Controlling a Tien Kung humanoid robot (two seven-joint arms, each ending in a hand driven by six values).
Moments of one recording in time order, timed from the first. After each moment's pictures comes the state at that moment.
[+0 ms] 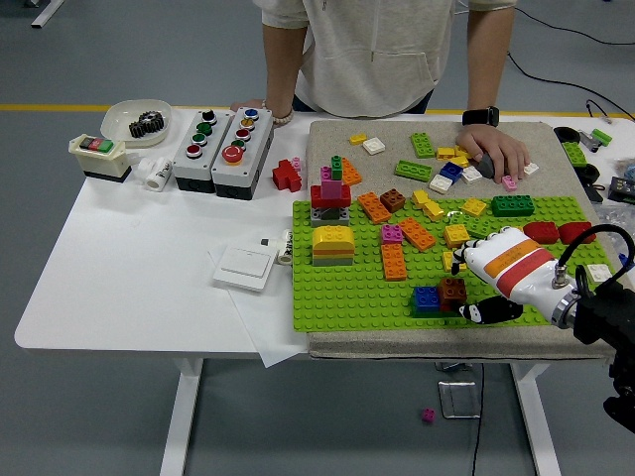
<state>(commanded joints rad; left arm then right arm) -0.16 0.08 -0.29 -0.28 0.45 0.36 0.28 0.46 -0.65 0.66 1.58 -2.27 -0.06 -0.16</state>
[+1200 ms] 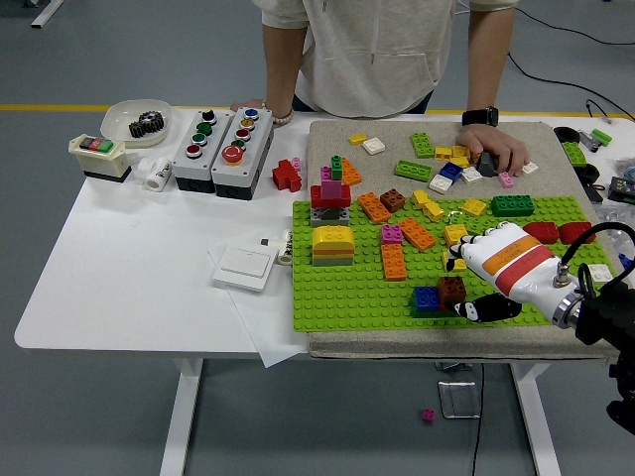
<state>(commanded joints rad) -0.17 0.08 -0.28 -0.28 0.44 0.36 0.28 0.43 -0.66 0.71 1.66 -2.27 -0.06 -0.17</state>
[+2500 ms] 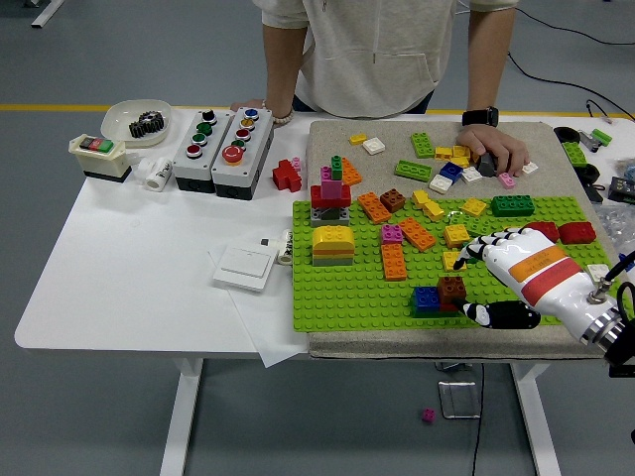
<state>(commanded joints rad) -0.16 0.08 -0.30 -0.28 0.47 0.36 0.28 0.24 -0.70 0.85 1.74 -2.18 -0.19 -0.10</state>
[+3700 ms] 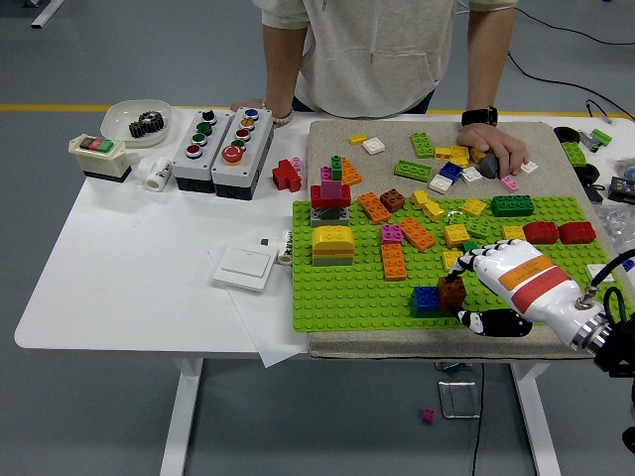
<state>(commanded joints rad) -0.17 0.08 -0.29 -0.28 0.46 0.36 0.28 0.27 -0.68 0.81 1.71 -2.16 -0.16 -0.09</state>
